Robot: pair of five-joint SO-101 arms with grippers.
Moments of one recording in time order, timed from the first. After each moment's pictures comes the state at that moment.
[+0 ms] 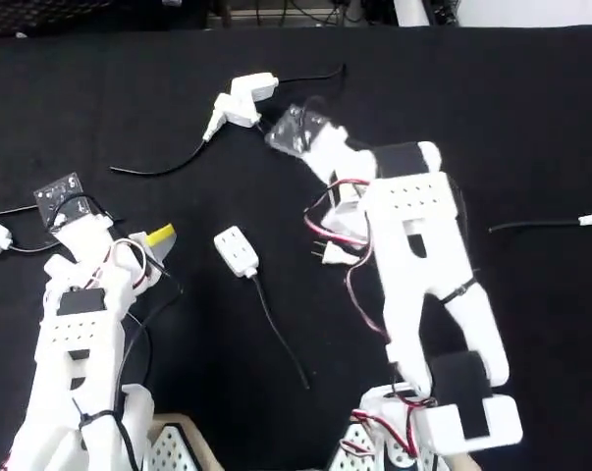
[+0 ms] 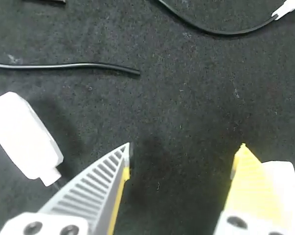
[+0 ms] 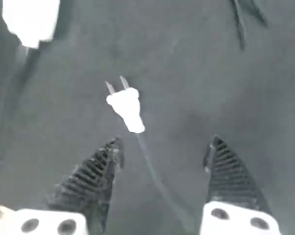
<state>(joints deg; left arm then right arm) -12.8 -46.4 72.7 31.8 18.2 -9.8 -7.7 12.5 81.3 47.3</state>
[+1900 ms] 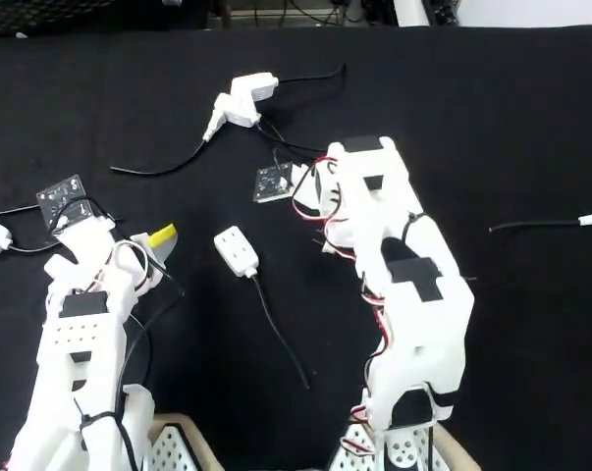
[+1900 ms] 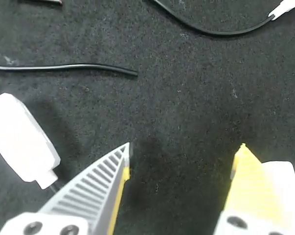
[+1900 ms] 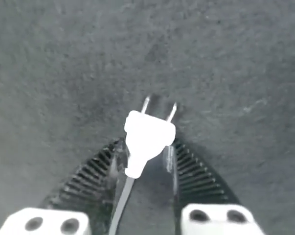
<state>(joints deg) -12.5 -46.5 74.4 29.3 18.2 -9.0 29.1 0.5 75.7 75.8</state>
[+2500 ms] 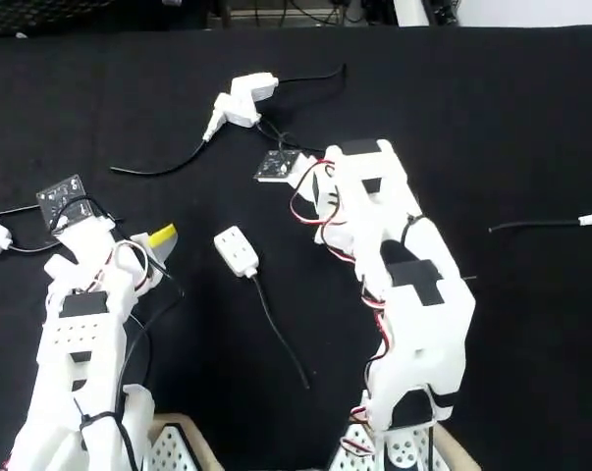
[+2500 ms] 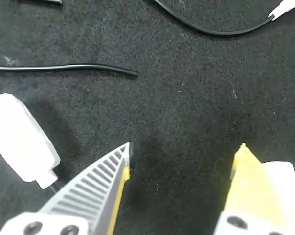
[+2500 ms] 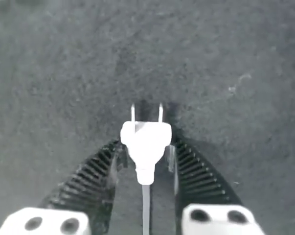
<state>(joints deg) -12.5 -46.5 74.4 29.3 18.2 -9.5 28.3 2.5 74.3 57.7</state>
